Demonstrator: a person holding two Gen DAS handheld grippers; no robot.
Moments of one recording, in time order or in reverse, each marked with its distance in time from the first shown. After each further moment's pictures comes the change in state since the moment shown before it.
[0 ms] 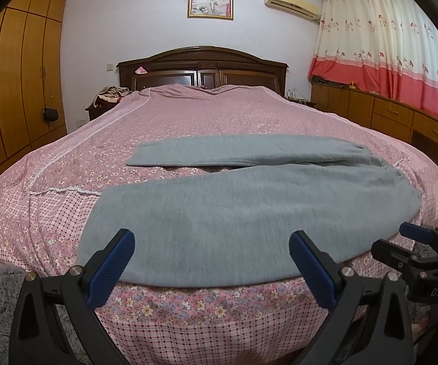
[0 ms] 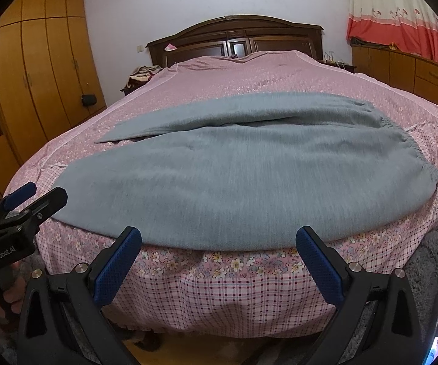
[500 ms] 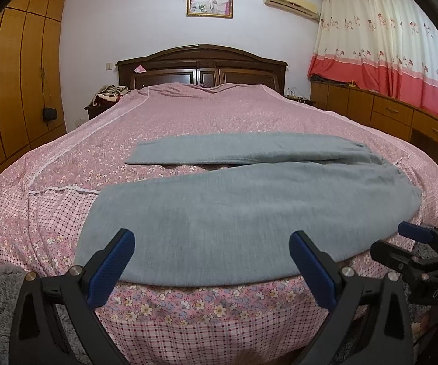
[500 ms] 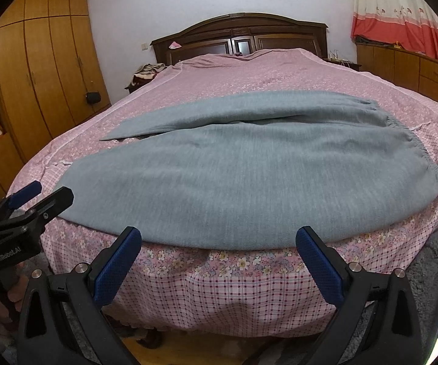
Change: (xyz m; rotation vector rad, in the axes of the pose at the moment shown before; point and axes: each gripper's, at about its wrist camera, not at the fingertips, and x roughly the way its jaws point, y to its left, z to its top) left arm 0.000 -0.002 -0.002 0.003 0.007 -0.004; right arm 0.000 0.003 0.000 0.001 0.009 0.027
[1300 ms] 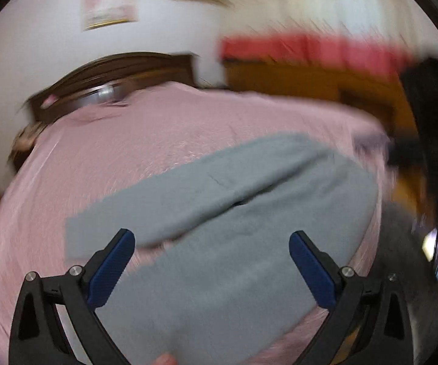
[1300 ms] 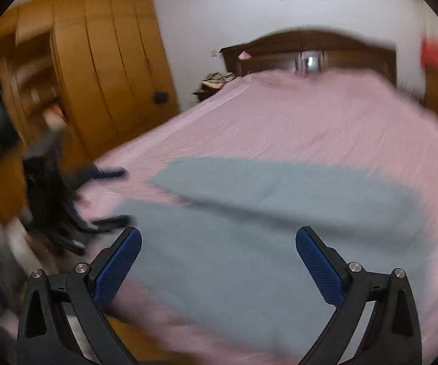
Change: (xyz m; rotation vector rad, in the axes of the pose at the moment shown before) left arm 0.061 -0.029 0.124 0.428 0.050 -0.336; right arm -0.011 -0.065 0.166 -0.248 -0.029 0.271
